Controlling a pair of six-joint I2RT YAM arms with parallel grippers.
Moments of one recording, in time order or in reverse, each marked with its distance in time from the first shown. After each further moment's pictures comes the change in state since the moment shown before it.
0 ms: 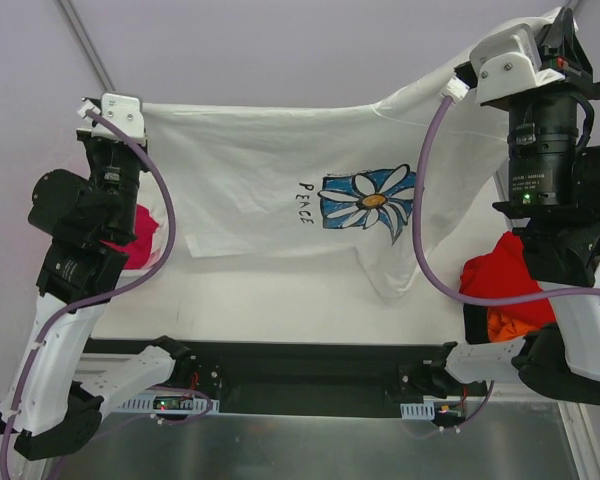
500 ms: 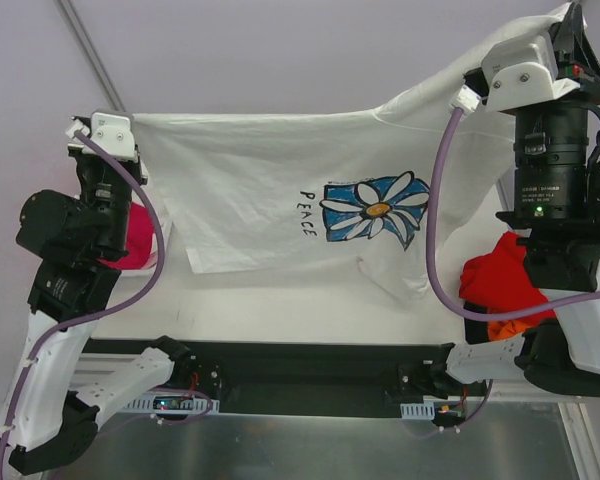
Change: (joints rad) left arm -0.006 -0.084 -0.056 -0.007 0.029 -0.002; right arm 0.146 -0.003 0.000 0.127 0.049 -0.129
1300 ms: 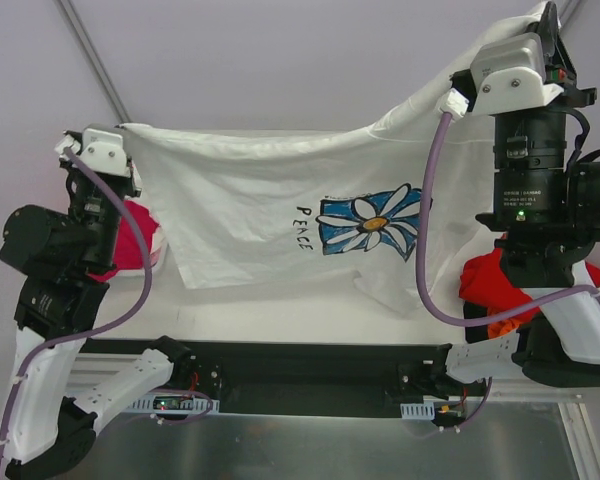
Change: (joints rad) left arm 0.000 -0.069 0.004 -0.069 0.076 0.002; right arm 0.110 0.037 -0.031 0.193 0.008 -0.022
